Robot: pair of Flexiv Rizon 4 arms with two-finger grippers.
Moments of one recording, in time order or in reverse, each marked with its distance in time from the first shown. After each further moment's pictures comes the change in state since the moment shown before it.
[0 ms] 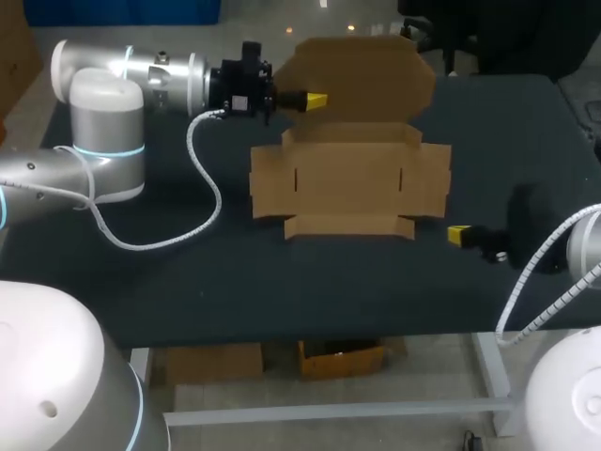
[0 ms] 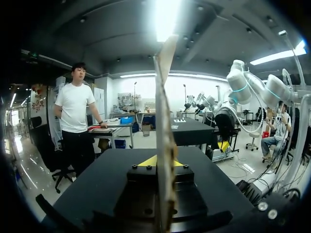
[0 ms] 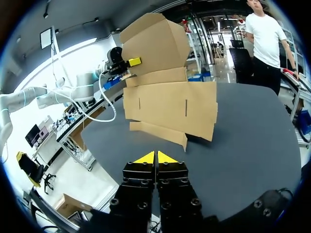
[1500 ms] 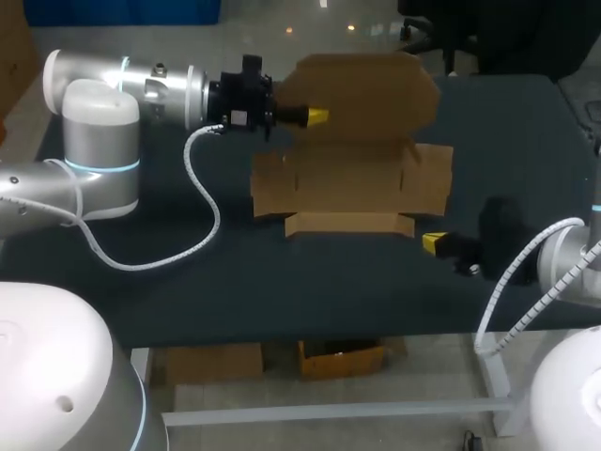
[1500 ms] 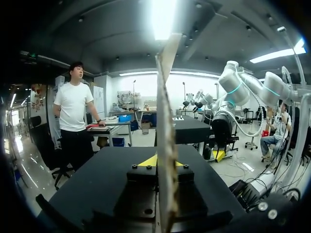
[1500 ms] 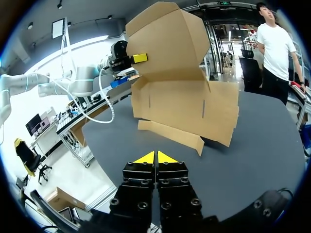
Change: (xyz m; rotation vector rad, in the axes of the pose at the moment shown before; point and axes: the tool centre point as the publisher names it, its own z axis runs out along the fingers) left arm 0.042 0.000 0.000 -0.023 -0.001 -0.005; right arm 0.020 -0.010 0.033 -0.040 0.037 -0.096
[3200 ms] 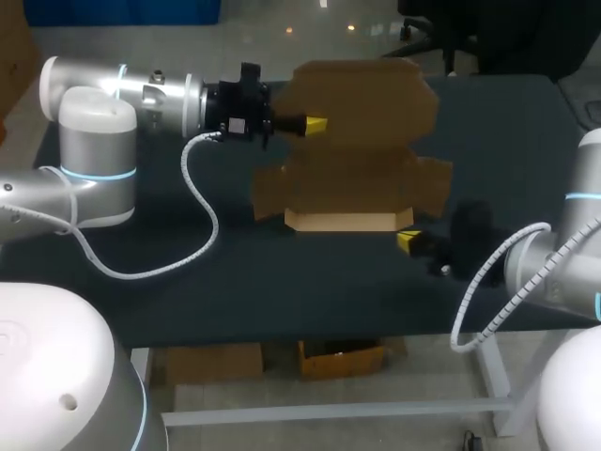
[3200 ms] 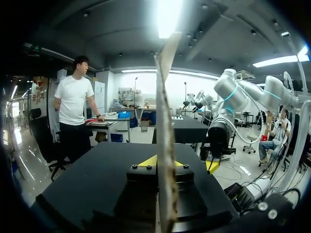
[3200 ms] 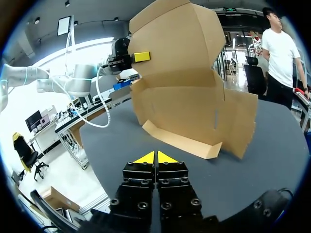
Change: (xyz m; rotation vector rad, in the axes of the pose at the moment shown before) left arm 0.013 0.008 -0.003 -0.012 -0.001 -0.054; right arm 0.006 0.001 0.046 -0.054 0.014 -0.047
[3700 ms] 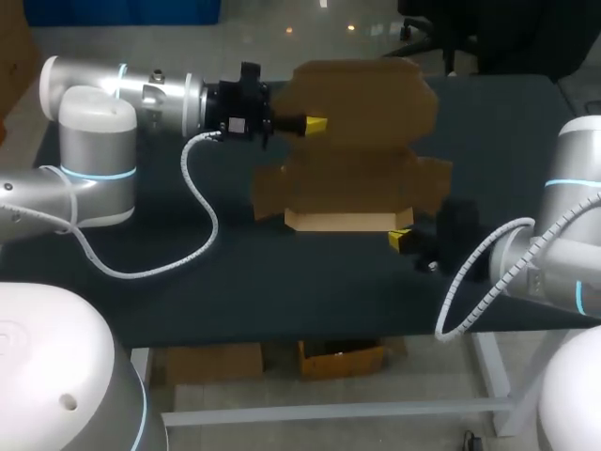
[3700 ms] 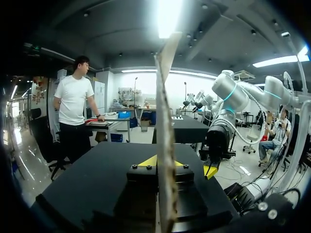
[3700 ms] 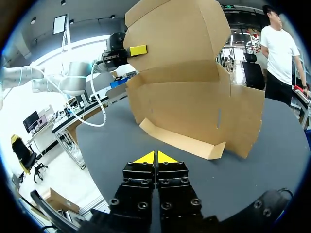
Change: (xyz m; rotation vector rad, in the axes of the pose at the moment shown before) left arm -0.001 0.000 0.000 0.000 0.001 0.000; right arm 0.000 -0.001 0.017 0.027 -0.025 0.015
